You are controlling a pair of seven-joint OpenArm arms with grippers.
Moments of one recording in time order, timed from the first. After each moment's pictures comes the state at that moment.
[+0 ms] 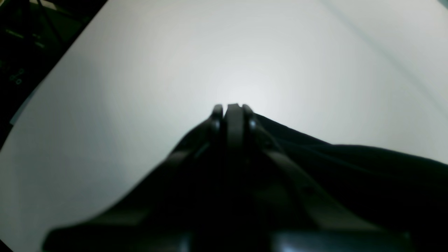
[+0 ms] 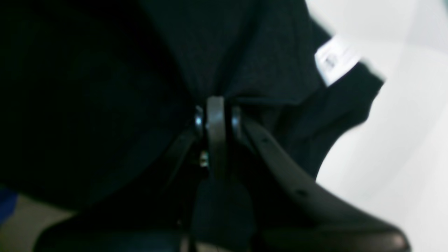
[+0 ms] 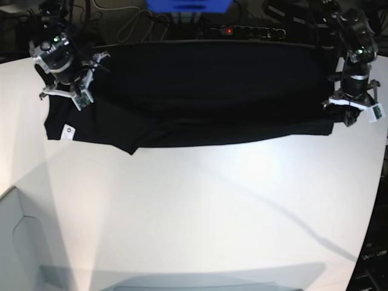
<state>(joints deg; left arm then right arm) 23.6 -13.1 -38.3 107.5 -28.8 -9.7 34.5 -30.2 10.6 15.6 117.0 -0.6 37.4 -44.7</state>
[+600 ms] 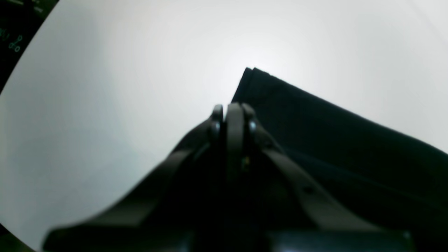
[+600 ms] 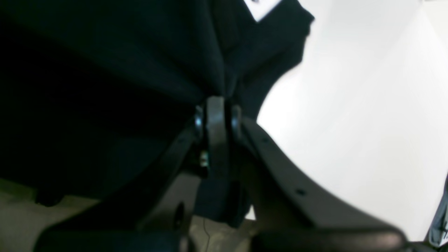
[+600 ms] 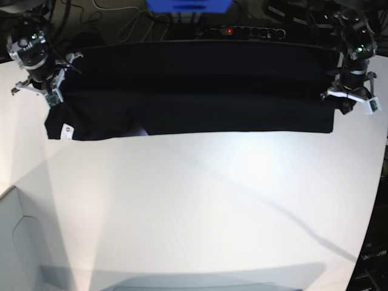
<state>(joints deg) 24.7 -14.1 -38.0 101.6 -29.1 -9.9 34.8 -31.9 12.5 27.4 117.0 0.2 38.9 -44.1</state>
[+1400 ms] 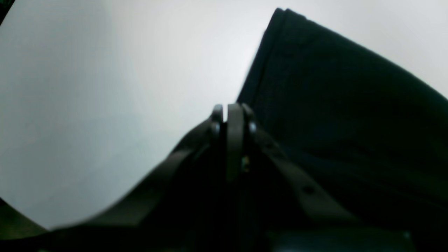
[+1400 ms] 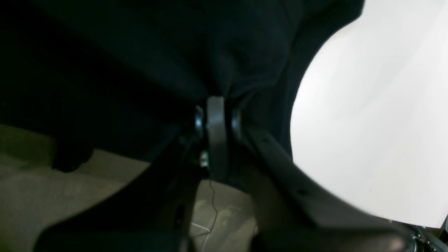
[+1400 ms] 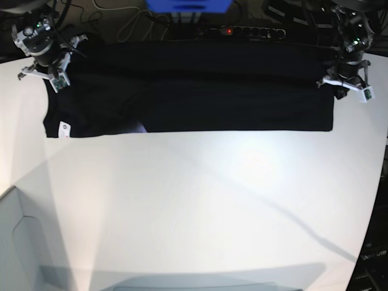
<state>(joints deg) 27.5 -13.8 -37.2 97.5 -29.3 -9.9 34.3 -37.5 12.0 26.0 116.9 -0.1 38.9 -44.3</state>
